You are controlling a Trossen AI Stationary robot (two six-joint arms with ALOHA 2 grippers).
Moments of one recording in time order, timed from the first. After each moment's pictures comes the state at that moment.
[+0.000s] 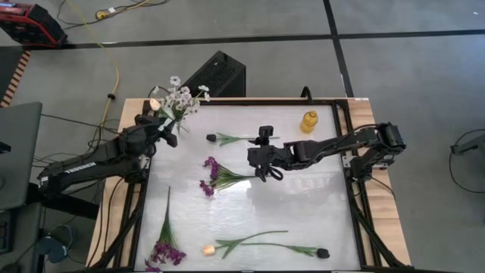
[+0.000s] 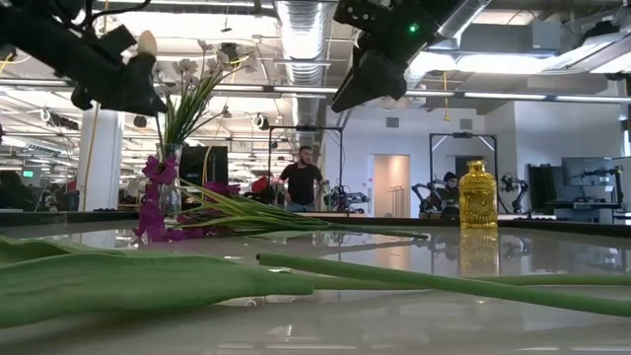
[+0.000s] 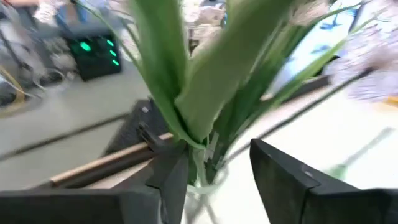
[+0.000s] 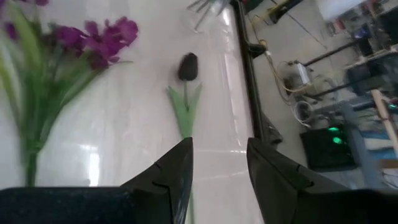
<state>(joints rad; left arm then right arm) 0.37 0.36 0.37 -0.30 -0.62 -0.21 0.10 1.62 1.18 -0.26 0.62 -0.37</state>
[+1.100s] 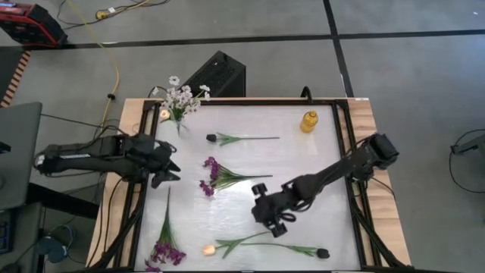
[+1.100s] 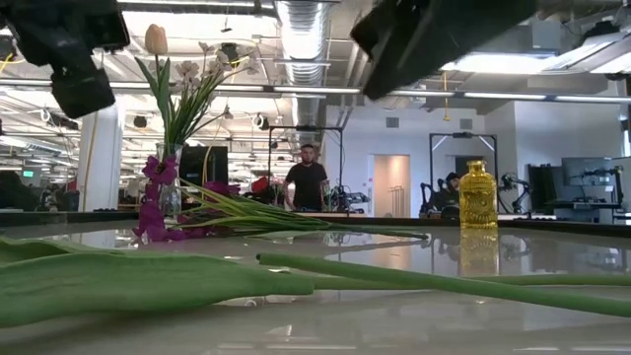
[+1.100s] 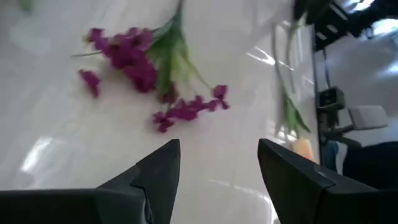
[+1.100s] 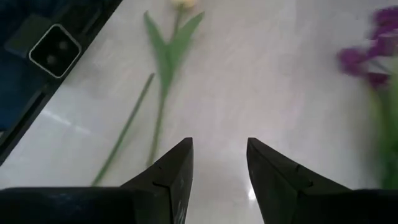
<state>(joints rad) 0.05 0.49 0.55 -0.71 0.25 -0.51 0.43 1.77 1.26 -0.37 0.02 -0.03</state>
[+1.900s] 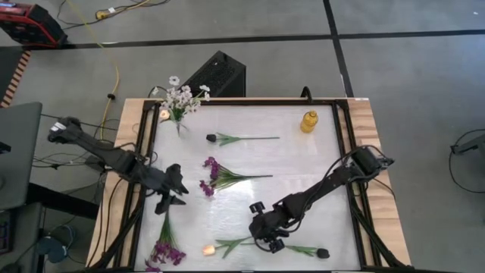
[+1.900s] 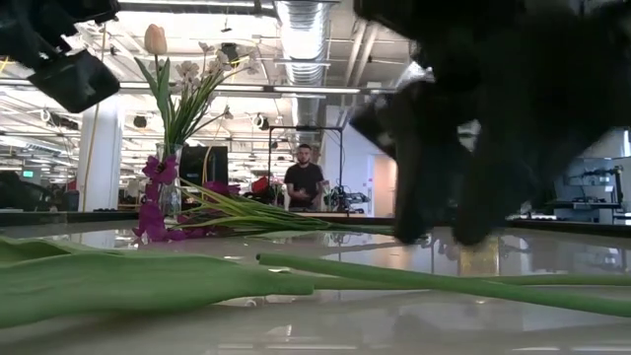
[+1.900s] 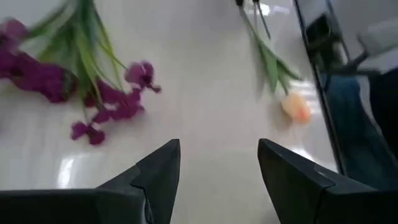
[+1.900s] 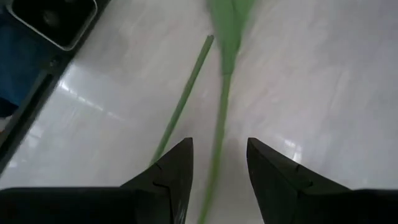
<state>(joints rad) -0.47 0.80 0.55 -0.46 -0.03 -0.54 0.50 1.99 1.26 -0.23 -0.05 0.10</state>
